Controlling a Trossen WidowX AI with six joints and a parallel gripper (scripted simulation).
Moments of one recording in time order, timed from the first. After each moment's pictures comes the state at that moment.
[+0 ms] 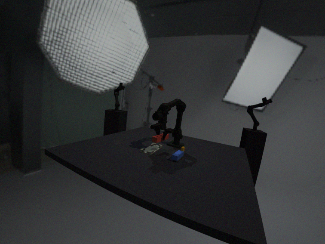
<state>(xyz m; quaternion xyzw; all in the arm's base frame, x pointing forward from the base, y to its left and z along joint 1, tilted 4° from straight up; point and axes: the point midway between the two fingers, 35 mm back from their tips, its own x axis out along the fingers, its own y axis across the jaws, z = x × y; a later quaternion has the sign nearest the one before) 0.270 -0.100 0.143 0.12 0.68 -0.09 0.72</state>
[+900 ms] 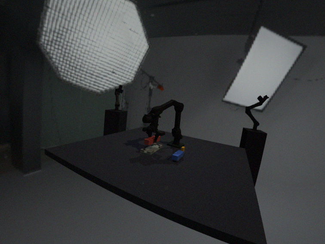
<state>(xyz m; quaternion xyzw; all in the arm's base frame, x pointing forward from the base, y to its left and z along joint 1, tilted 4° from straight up) 0.246 -0.172 0.101 0.09 0.68 -0.07 0.72</state>
